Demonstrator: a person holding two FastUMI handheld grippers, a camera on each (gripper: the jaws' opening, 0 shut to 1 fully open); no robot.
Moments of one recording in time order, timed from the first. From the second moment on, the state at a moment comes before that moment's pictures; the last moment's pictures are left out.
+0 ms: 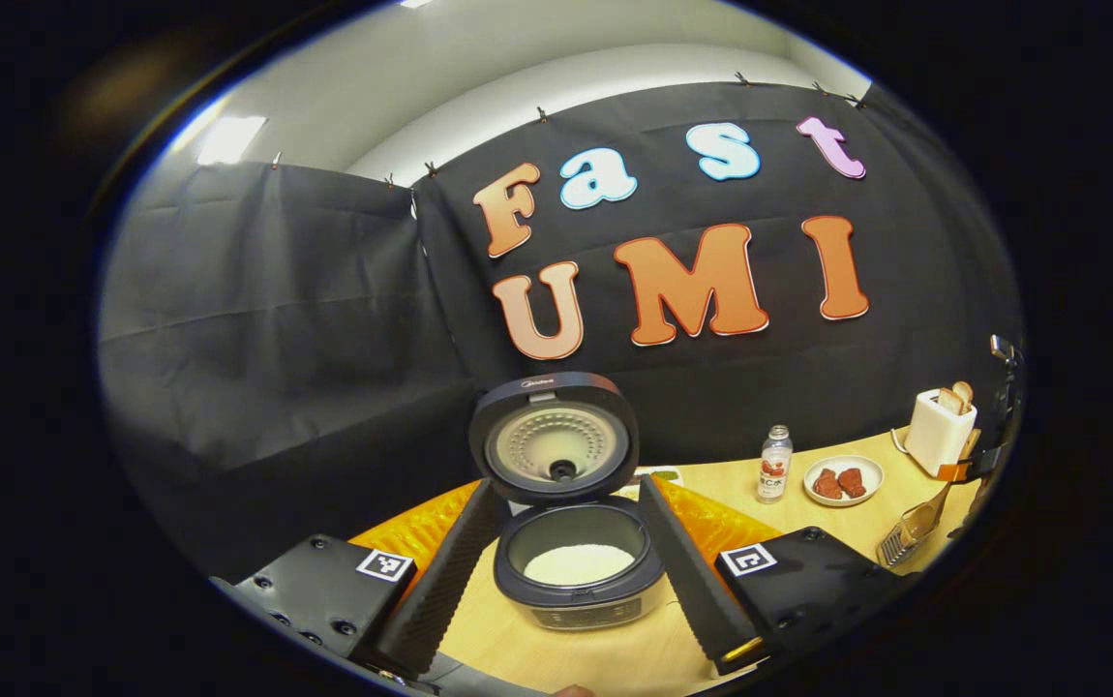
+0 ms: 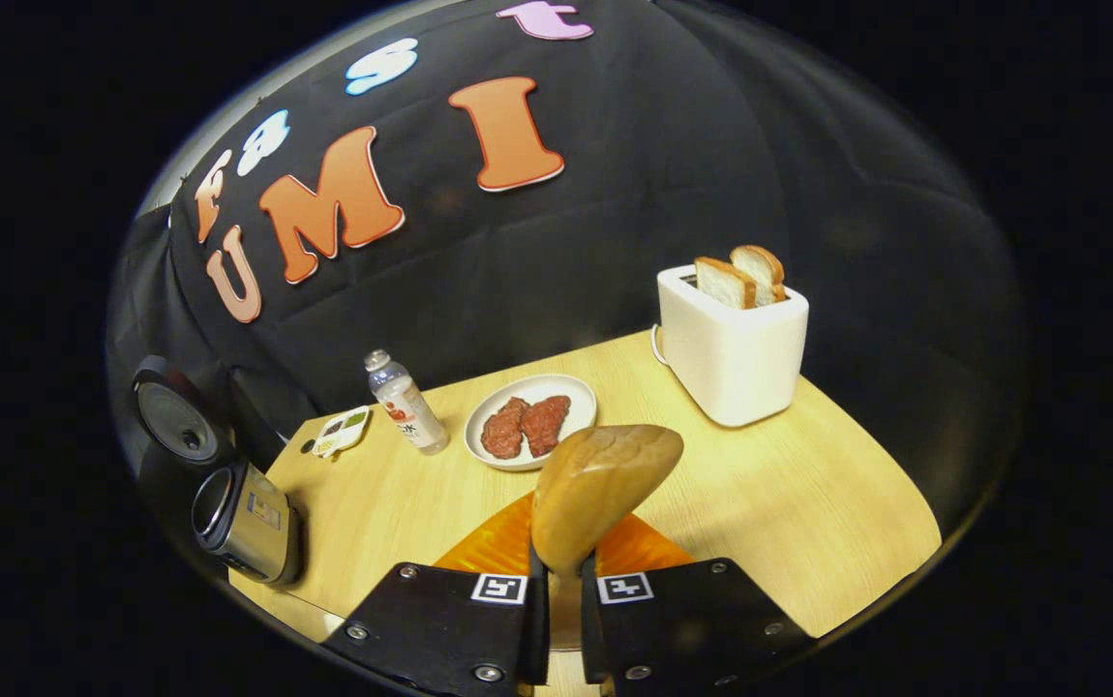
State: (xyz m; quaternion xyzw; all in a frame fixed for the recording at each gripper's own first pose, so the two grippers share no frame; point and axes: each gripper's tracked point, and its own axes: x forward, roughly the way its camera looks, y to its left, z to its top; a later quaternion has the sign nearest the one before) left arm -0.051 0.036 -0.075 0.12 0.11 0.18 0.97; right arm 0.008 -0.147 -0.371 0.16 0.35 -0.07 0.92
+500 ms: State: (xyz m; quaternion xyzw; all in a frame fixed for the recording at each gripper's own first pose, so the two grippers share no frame) left arm -0.036 0.044 -0.079 0.10 0.11 0.18 0.97; right arm -0.012 -0.160 -0.402 0.15 0.42 -0.09 0.89
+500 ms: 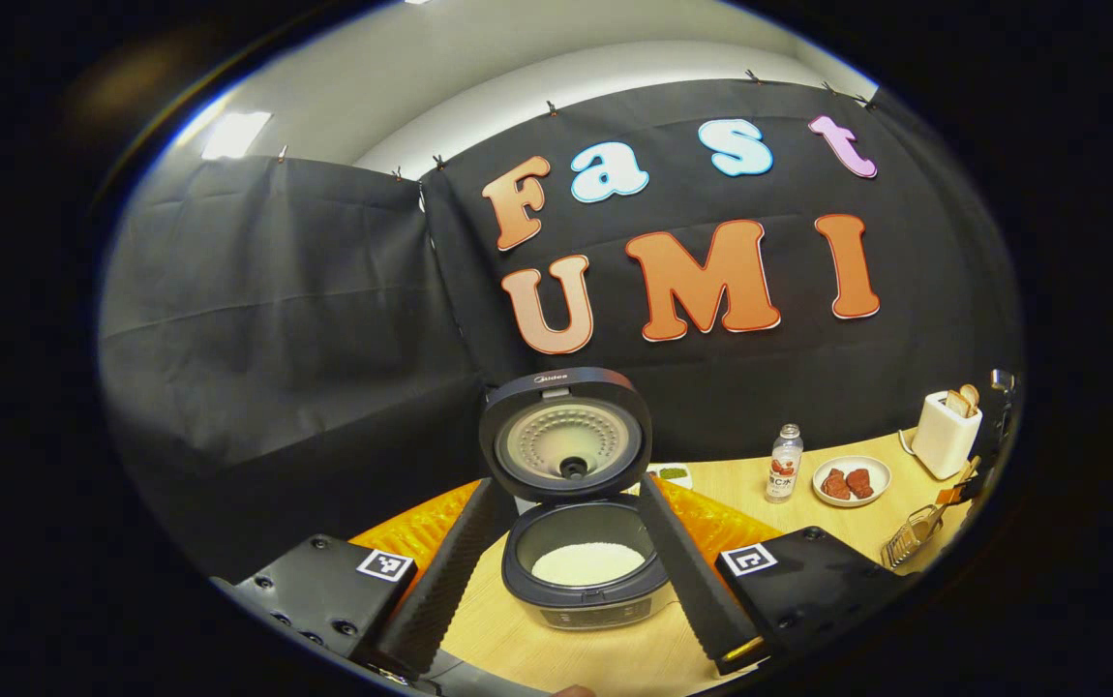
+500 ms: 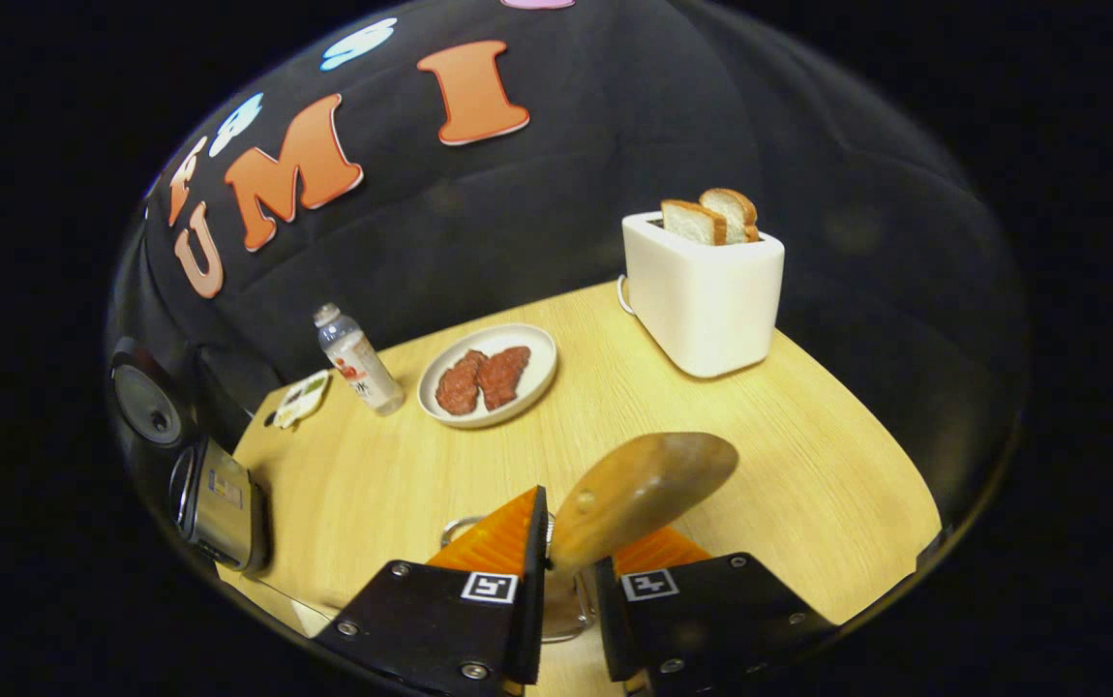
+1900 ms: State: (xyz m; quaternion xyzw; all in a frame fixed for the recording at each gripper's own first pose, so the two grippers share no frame) left arm 0.221 0.175 -0.098 0.00 0.23 0.20 0.95; right arm 0.035 -0.080 -0.199 0.04 0.32 -0.01 0.95
